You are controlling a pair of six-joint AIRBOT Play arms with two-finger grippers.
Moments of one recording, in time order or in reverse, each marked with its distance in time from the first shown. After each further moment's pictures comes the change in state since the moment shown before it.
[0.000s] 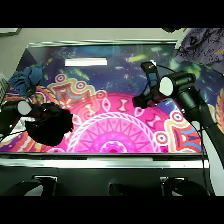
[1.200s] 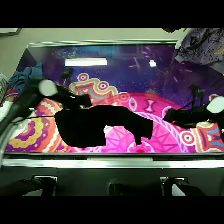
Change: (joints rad) left arm -0.281 -0.182 0.428 -0.085 -0.258 0.003; right arm -0.562 0.233 -0.460 0.349 -0.016 -0.086
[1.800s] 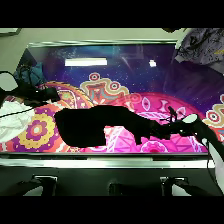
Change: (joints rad) left arm 0.241 0.122 -0.009 0.169 -0.143 0.008; right arm 0.050 -0.248 -0.264 0.344 -0.239 -0.208
